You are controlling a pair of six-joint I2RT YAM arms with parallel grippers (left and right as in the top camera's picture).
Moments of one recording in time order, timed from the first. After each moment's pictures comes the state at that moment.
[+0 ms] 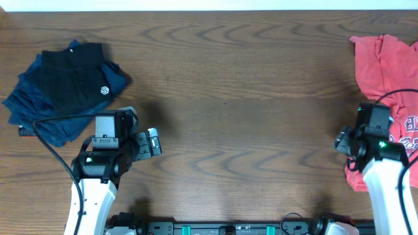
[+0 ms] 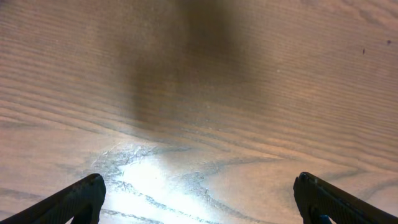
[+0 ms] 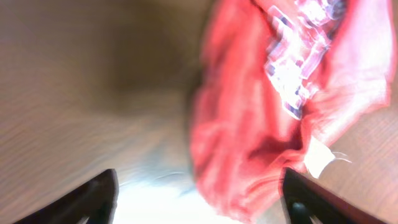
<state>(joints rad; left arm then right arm) -0.03 1.00 0.74 -0.84 0.08 -0.25 -0.23 1.16 0.74 -0.80 0.36 0.33</state>
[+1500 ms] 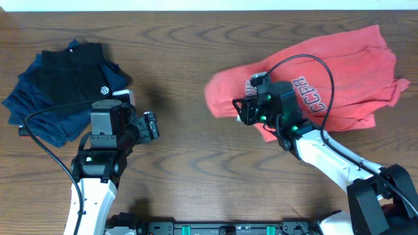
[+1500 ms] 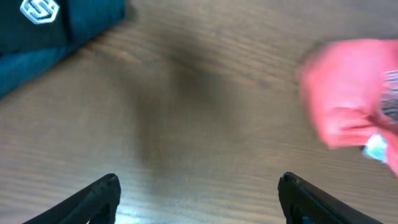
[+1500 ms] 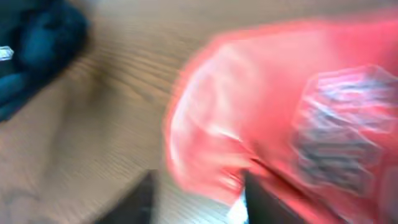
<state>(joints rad) -0.03 1.00 0.74 -0.58 0.11 -0.25 0.40 1.56 0.74 0.12 -0.25 0.36</state>
